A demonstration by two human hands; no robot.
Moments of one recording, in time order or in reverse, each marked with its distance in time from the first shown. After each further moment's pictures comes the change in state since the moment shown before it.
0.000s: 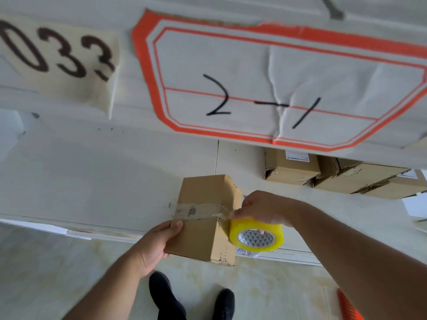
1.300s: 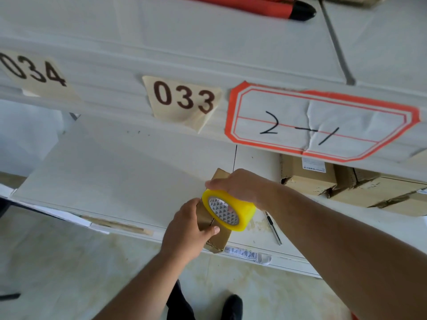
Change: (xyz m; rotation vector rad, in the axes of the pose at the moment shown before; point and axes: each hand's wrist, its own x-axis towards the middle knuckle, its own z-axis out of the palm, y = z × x) left_hand -0.026 0.032 0.040 0.904 0.468 0.464; right_hand 0.004 -0.114 -0.002 0.238 0.157 0.031
